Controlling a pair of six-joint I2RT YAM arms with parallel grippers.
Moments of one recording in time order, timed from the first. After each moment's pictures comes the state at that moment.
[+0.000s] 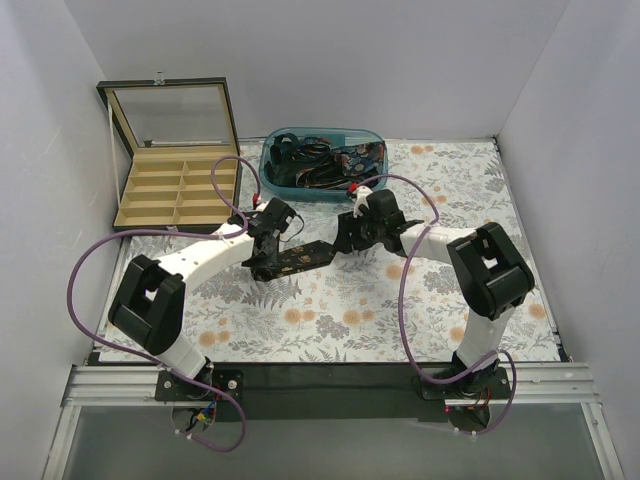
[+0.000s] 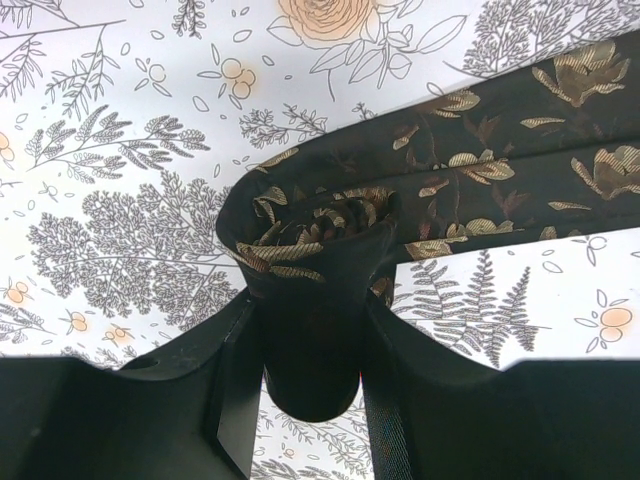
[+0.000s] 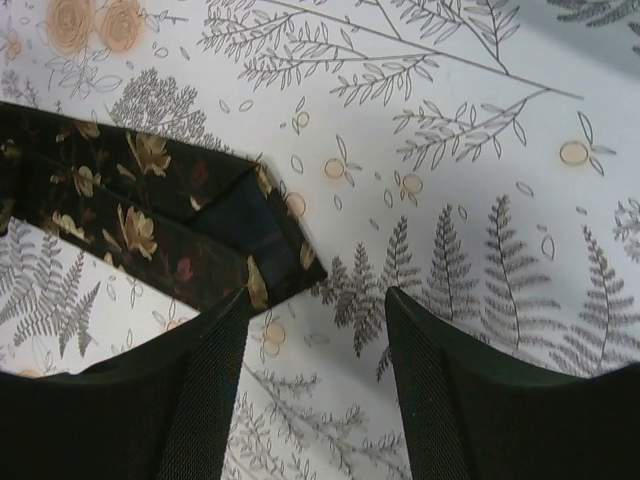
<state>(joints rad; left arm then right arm) -0.60 1.59 1.09 -0.75 -0.41 -0.49 0.54 1.79 0.96 0.12 -0.33 0.23</state>
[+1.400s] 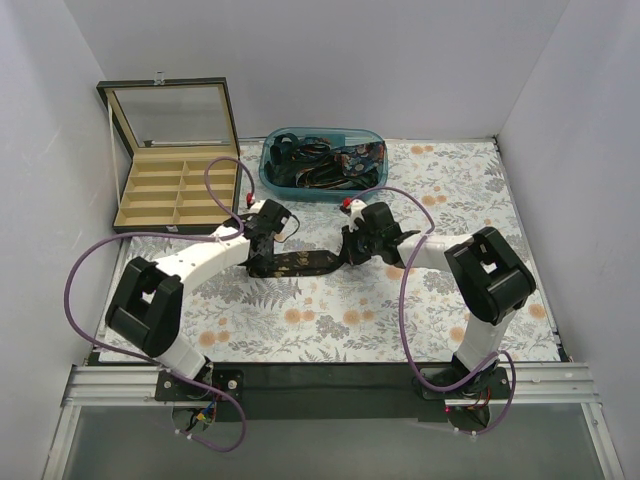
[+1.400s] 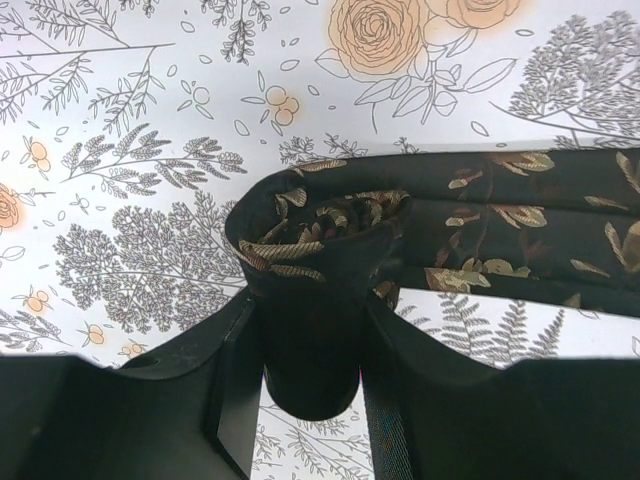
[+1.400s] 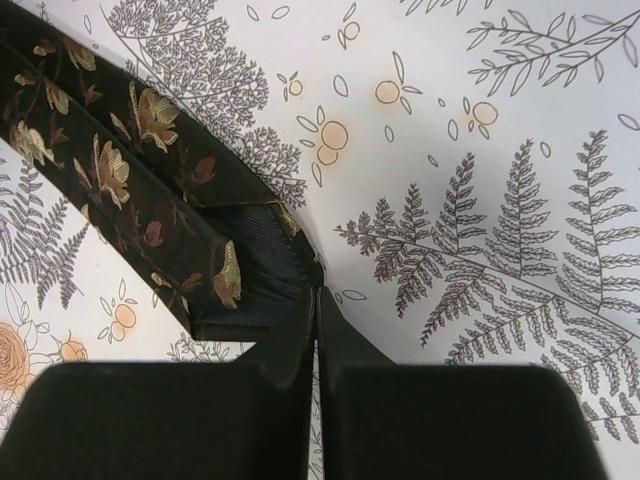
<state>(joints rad) -0.56 1.56 1.03 -0.68 -0.46 -0.48 0.59 1.80 0.90 0.14 -0.31 0.18</state>
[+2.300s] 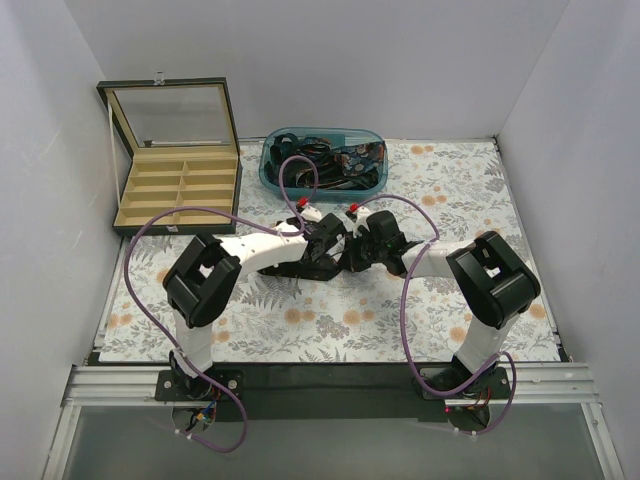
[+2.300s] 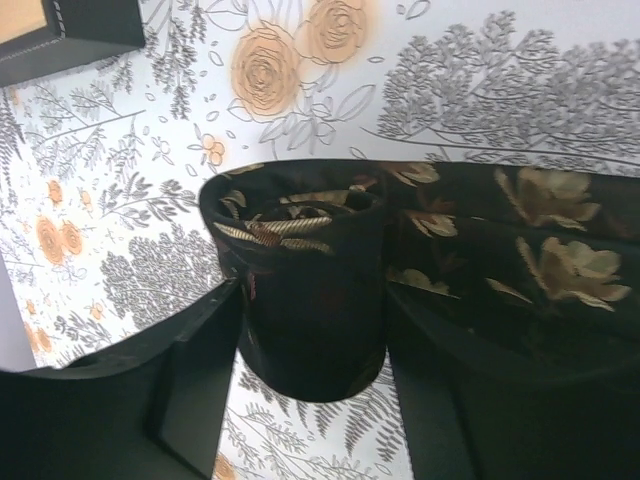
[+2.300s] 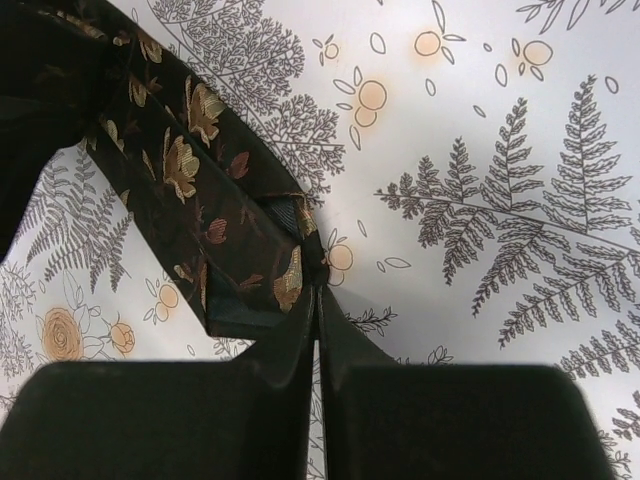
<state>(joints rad) -0.82 1.89 1.30 -0.84 -0.77 -0.54 0.60 1.76 0.79 0.27 -0.36 0.30</state>
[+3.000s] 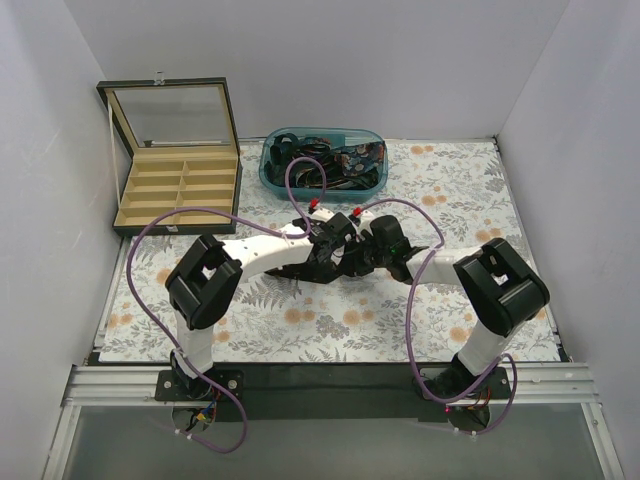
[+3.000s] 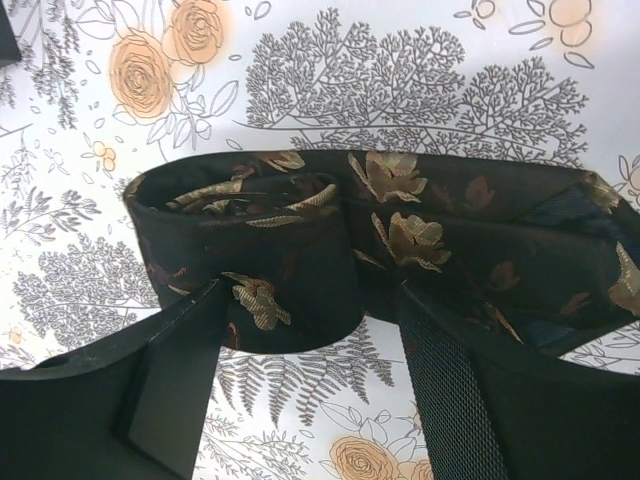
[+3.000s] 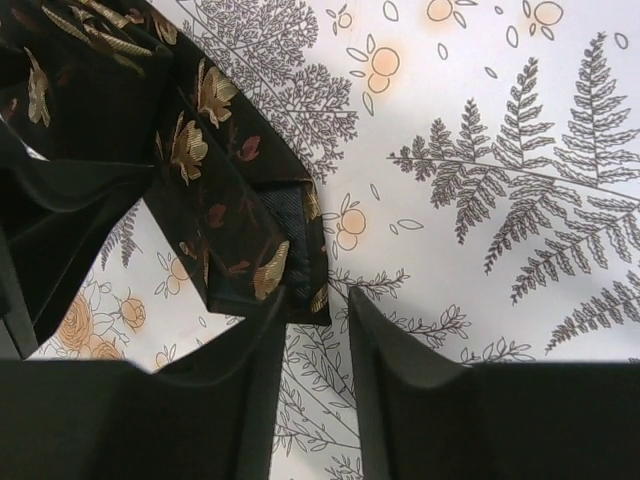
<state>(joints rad) -0.87 1.91 1.36 -0.82 -0.62 -0.55 0.60 1.70 0.72 0.30 -0.37 0.32</state>
